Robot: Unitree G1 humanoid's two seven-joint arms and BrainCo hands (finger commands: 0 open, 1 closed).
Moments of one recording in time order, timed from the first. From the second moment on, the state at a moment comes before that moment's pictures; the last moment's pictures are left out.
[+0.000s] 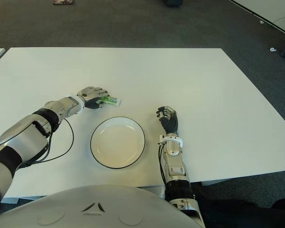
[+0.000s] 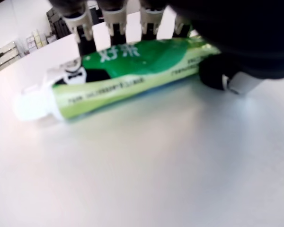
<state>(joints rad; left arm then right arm) -0.76 0.35 -0.86 1.30 0.94 -0.36 0.22 0.10 -0.05 0.00 0.21 -0.16 -0.11 -0.20</state>
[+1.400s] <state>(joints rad) -0.72 0.34 -0.71 1.26 0.79 -0.36 0.16 0.10 -0.04 -0.01 0.20 -0.16 -0.10 -0.21</state>
